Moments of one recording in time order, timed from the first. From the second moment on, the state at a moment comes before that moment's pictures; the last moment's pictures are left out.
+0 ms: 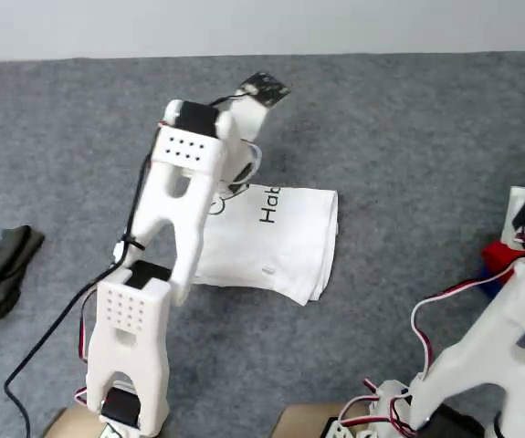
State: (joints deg) left arm 15.7 38.9 -46.5 98.7 -15.3; right arm 29.9 -24.6 -21.4 100.6 21.0
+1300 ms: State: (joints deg) left arm 26.3 53.5 -63.4 98.8 -15.9; right arm 29.9 -24.6 -21.4 100.6 21.0
